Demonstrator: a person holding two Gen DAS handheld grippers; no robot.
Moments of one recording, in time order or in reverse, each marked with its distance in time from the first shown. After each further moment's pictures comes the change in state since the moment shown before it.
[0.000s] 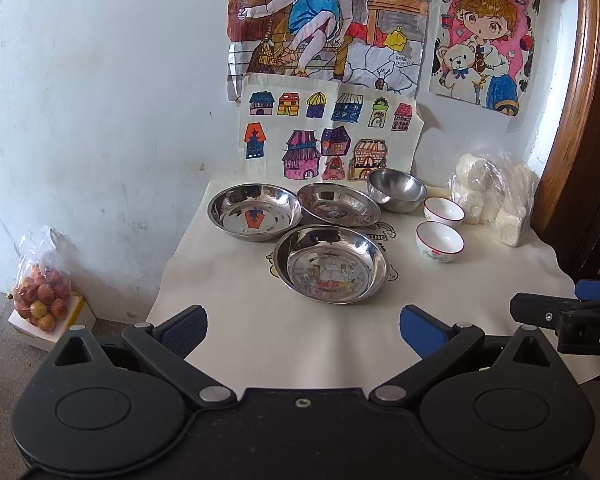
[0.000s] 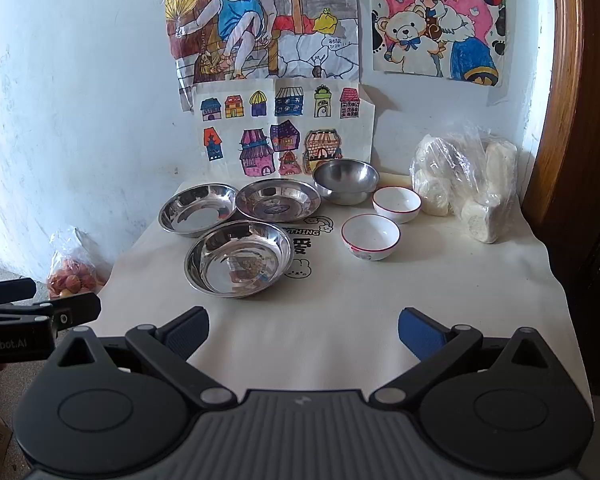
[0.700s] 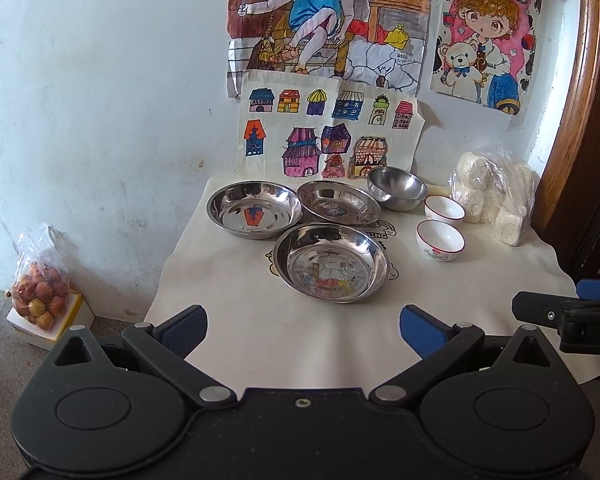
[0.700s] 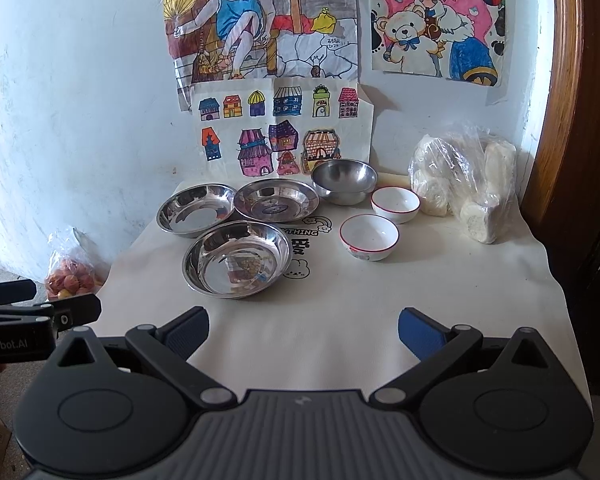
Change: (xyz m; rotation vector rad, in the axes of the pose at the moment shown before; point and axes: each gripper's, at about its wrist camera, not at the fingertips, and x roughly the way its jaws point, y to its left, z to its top) left arm 0.003 -0.001 -0.004 -0.001 0.006 0.002; right arm 0.002 -0.003 0.001 0.002 0.002 -0.002
